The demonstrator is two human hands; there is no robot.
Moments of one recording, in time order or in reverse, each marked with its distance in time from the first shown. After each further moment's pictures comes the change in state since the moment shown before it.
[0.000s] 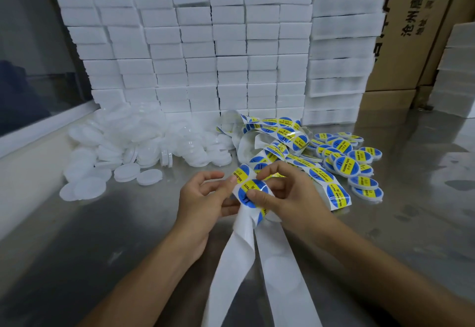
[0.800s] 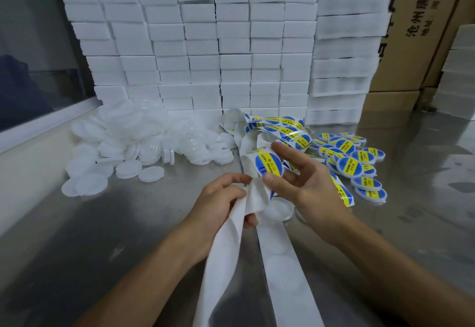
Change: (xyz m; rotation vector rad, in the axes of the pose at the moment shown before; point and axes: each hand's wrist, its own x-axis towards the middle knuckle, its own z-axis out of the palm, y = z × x) left_hand -0.008 0.006 0.006 0.031 -0.319 -0.134; right_hand 0.002 -0.005 -0.011 0.192 0.091 -0.044
